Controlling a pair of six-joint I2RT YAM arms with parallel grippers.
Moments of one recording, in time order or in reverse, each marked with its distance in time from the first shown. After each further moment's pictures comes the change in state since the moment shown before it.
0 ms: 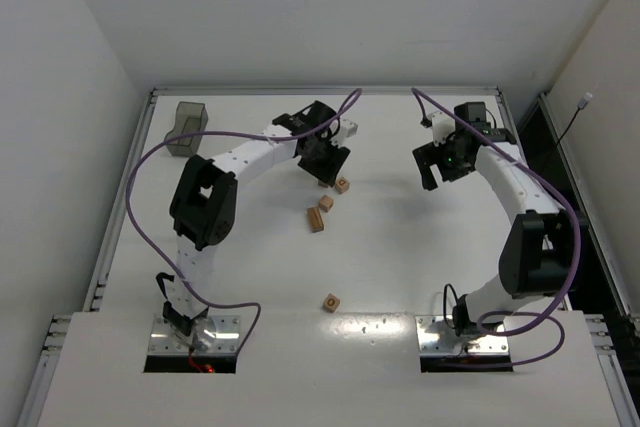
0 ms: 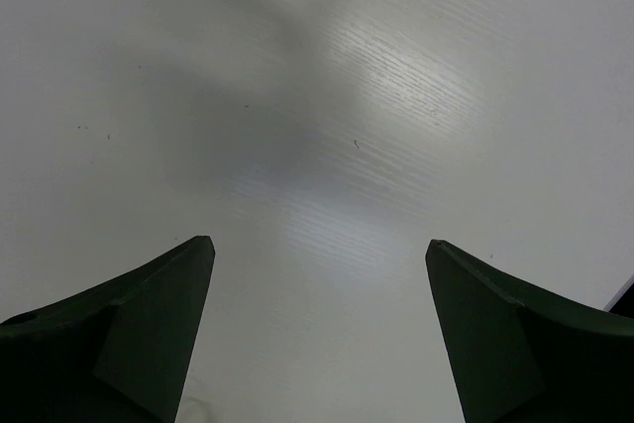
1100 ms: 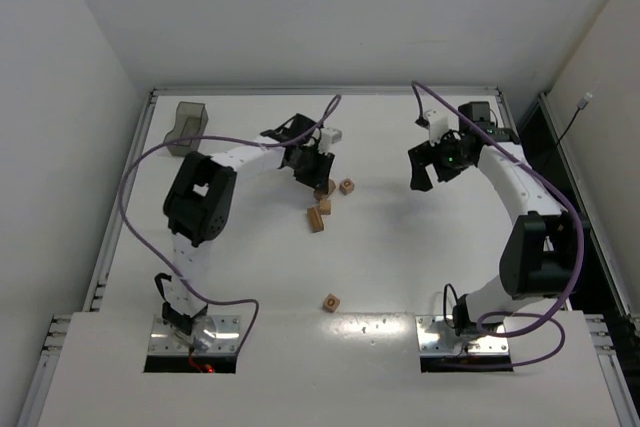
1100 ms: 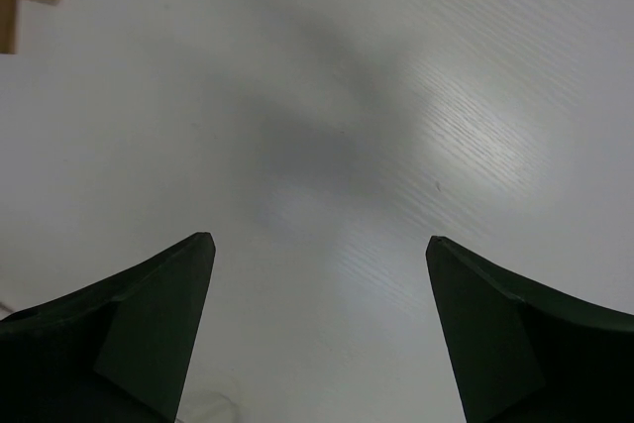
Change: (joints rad) left arm 0.053 0.053 -0.136 0.237 0.088 -0.091; right arm -0.019 -0.008 0.002 -0.020 -0.232 -0.056
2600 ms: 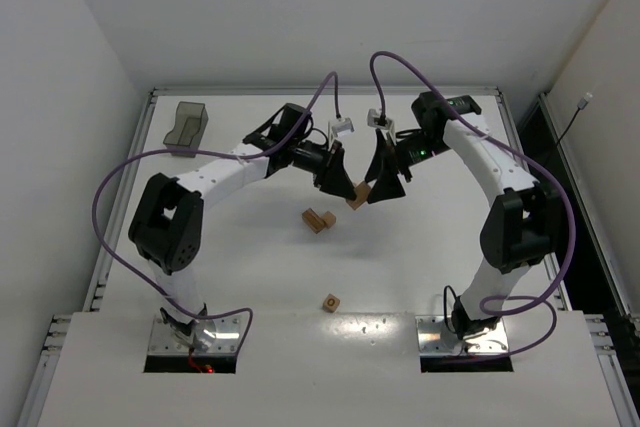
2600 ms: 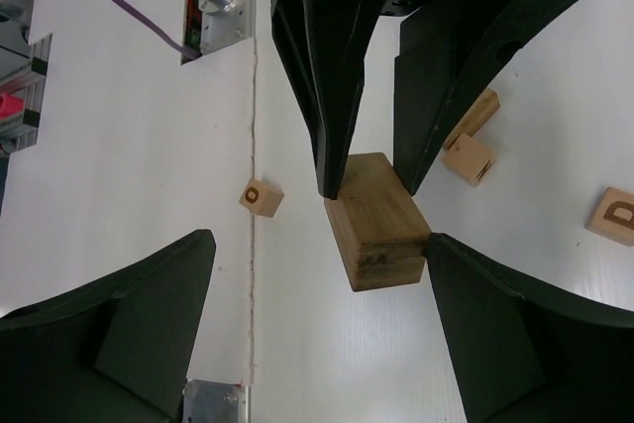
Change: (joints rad) left arm -0.028 -0.337 -0.244 0.258 0.838 -0.005; right arm 0.226 0.206 0.348 -0.554 -0.766 -0.548
